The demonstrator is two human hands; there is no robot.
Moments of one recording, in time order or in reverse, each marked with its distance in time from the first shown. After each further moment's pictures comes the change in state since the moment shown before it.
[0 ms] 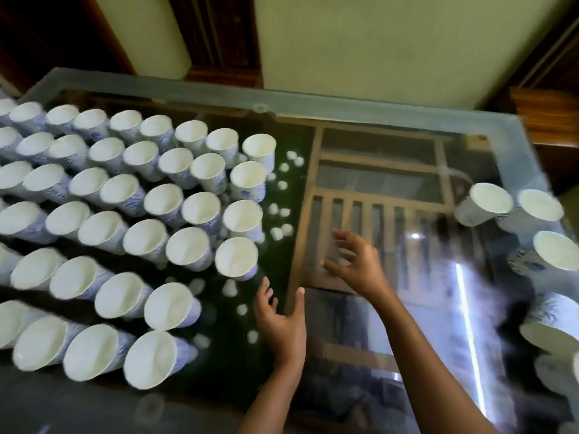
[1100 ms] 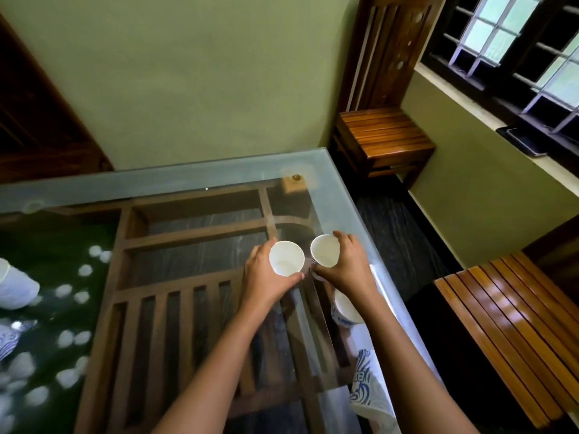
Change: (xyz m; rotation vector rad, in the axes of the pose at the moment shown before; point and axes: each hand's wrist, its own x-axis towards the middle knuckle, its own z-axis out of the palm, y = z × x) left_hand -0.055 0.109 0.349 0.521 -0.797 0.490; right_hand 0.062 0.156 -0.302 -0.390 0.439 0.274
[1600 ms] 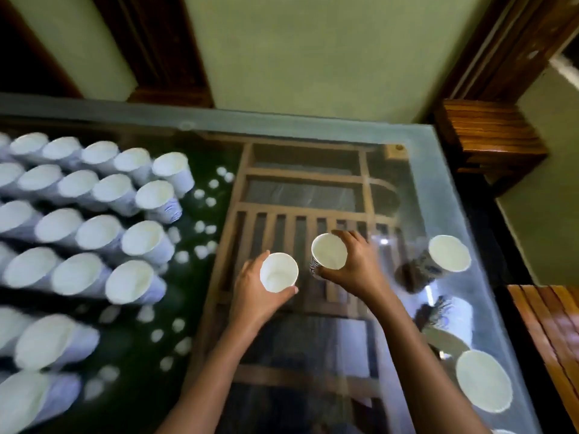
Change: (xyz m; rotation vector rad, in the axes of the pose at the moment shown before) left_hand -0.182 -0.123 -0.132 -0.051 0.239 -0.232; right_hand -0.149 -0.120 0.060 0.072 -0.279 -0.339
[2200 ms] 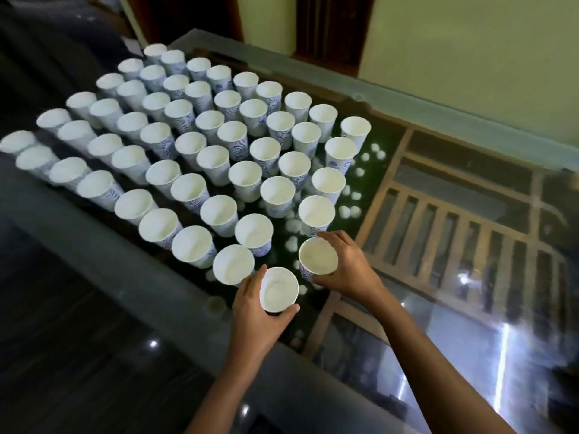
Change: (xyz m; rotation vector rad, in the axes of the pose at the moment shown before) left_hand -0.149 -0.149 -0.181 -0.018 0.393 -0.224; right_hand -0.071 -0.190 0.179 -0.008 -0.461 -0.402
